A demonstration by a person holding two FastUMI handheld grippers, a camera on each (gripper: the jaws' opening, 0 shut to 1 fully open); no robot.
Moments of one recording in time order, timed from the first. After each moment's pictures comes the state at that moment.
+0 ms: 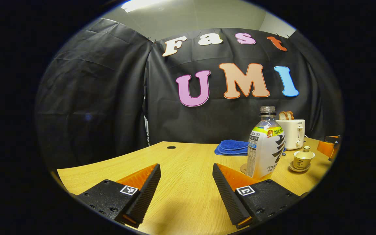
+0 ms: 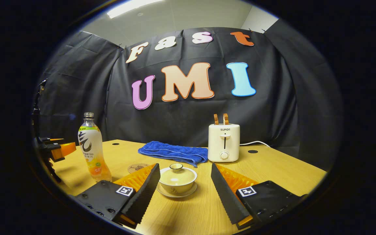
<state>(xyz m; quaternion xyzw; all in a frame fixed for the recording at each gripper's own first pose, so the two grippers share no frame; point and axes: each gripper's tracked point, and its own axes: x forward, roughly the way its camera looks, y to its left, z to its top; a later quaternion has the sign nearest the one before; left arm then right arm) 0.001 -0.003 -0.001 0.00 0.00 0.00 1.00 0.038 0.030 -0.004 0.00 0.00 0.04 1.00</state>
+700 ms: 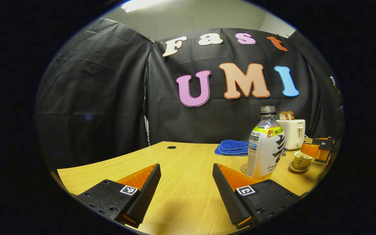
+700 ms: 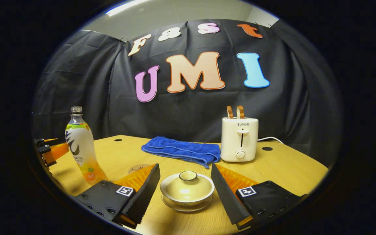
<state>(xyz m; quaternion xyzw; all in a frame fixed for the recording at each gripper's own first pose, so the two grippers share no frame) 0.001 -0.003 -0.002 0.00 0.00 0.00 1.00 0.094 0.062 -0.025 0.00 0.06 0.07 1.00</state>
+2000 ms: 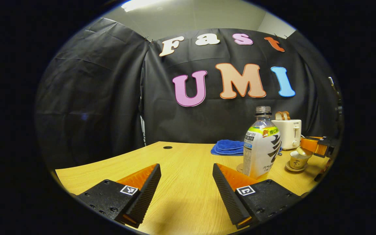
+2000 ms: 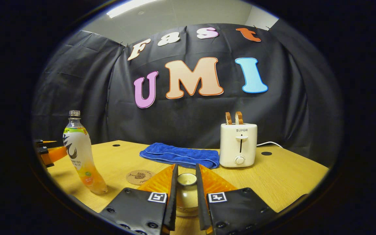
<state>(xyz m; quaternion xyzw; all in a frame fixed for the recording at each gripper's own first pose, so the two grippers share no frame) 0.000 -0.014 -0.002 0.00 0.00 -0.03 1.00 0.092 0.055 -0.009 0.00 0.01 0.06 1.00</state>
